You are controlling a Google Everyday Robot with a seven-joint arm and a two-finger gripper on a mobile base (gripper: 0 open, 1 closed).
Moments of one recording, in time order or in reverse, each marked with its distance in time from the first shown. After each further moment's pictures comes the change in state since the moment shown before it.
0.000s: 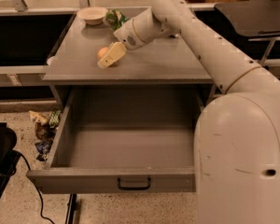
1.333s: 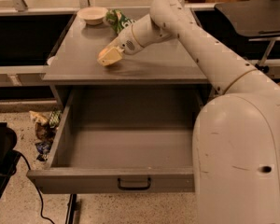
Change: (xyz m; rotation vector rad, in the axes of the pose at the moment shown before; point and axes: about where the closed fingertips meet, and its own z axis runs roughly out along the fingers) arm 0.008 0.010 0.017 -0.049 -0.005 0.045
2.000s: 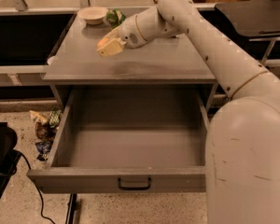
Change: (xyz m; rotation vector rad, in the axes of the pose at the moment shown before) arm -0.029 0.008 -0.031 0.007 -0.099 -0.068
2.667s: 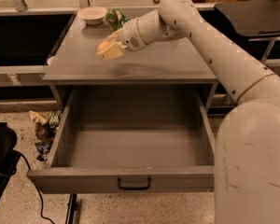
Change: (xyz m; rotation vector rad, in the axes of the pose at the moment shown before) arm 0.001 0.013 0.001 -0.010 -0.013 -0.020
